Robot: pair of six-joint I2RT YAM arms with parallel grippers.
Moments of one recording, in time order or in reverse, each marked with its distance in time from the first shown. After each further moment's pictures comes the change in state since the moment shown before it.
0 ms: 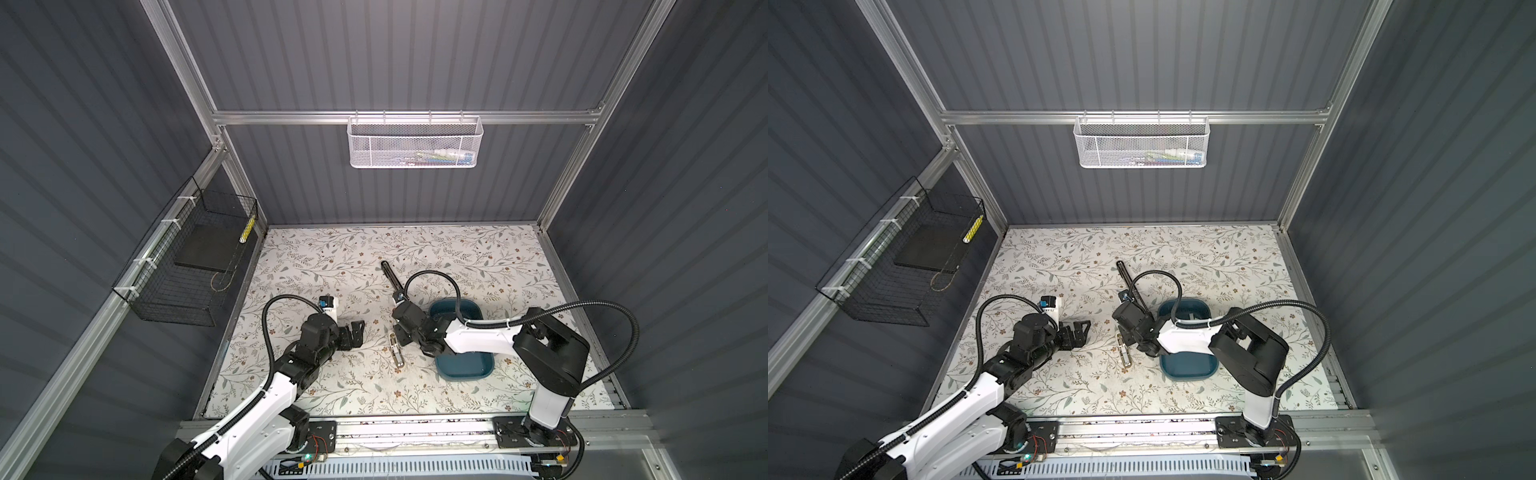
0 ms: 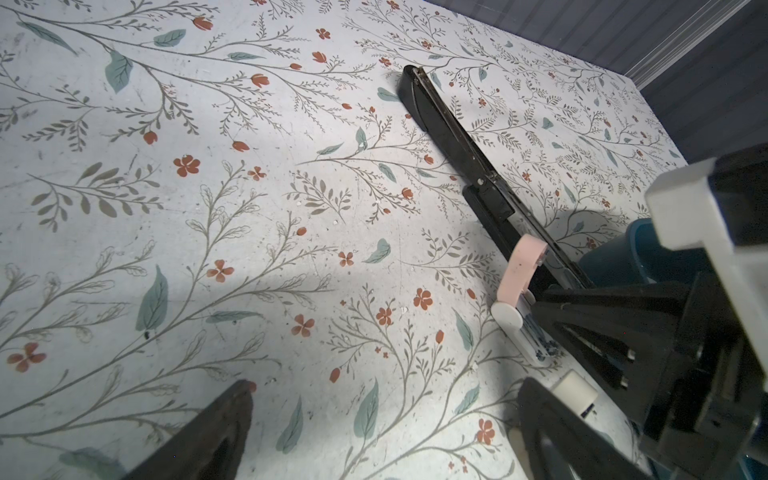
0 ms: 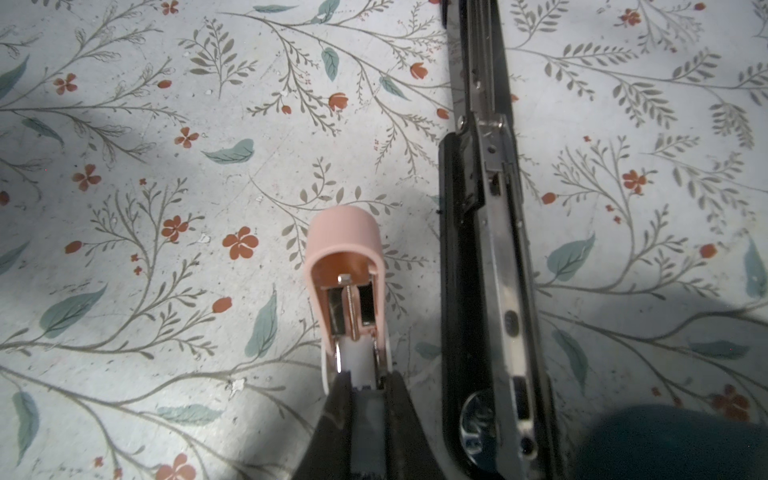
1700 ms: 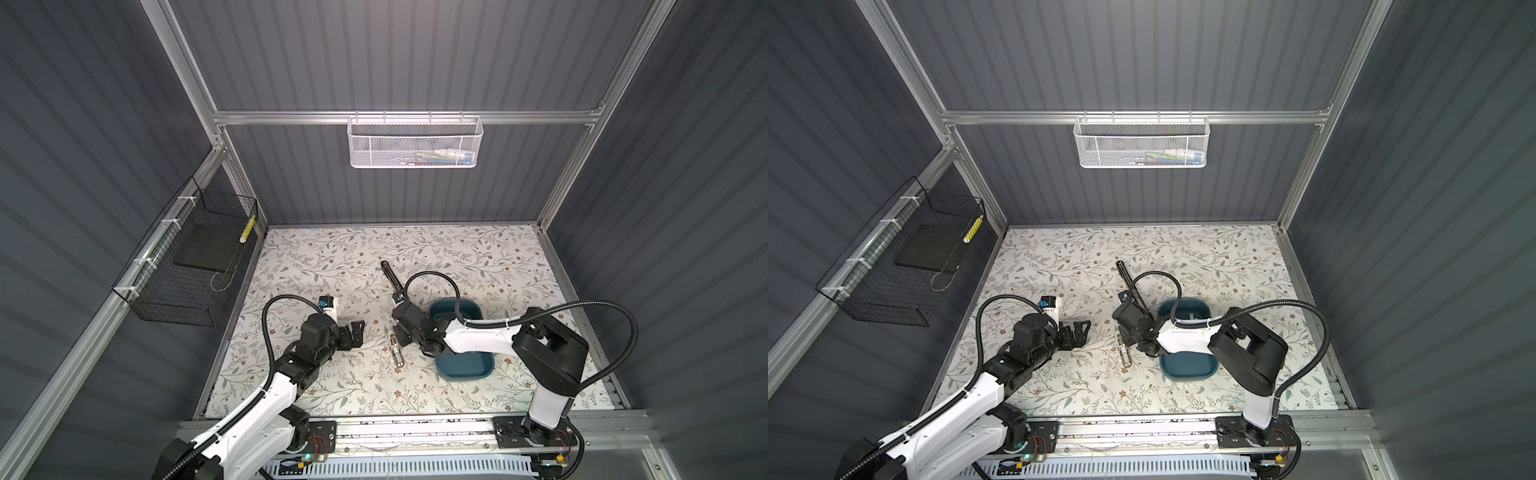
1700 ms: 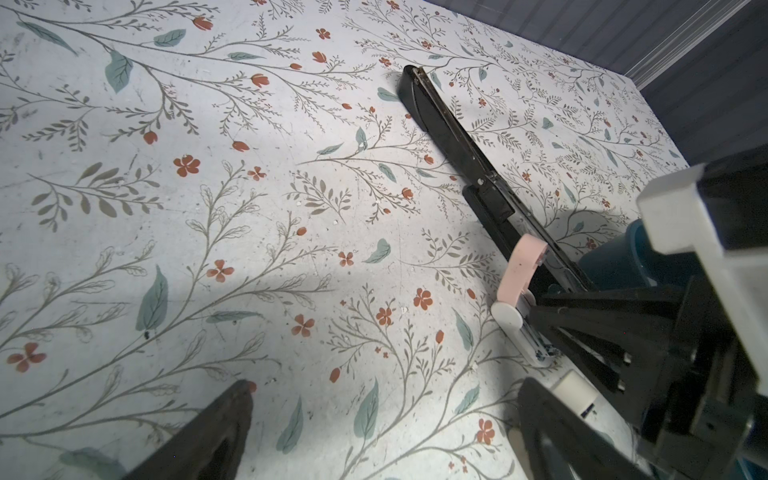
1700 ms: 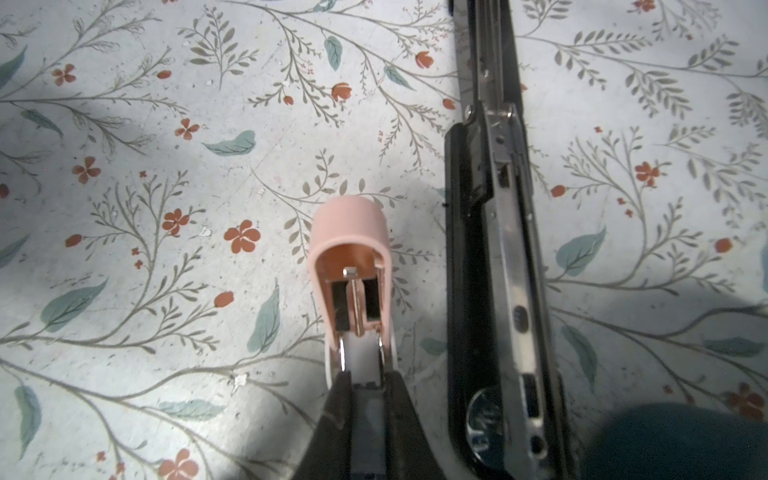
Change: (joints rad) left arm 0.000 0.000 0.000 0.000 0.000 0.000; right arm 0.000 0.001 0.004 -0.010 -0.013 0.006
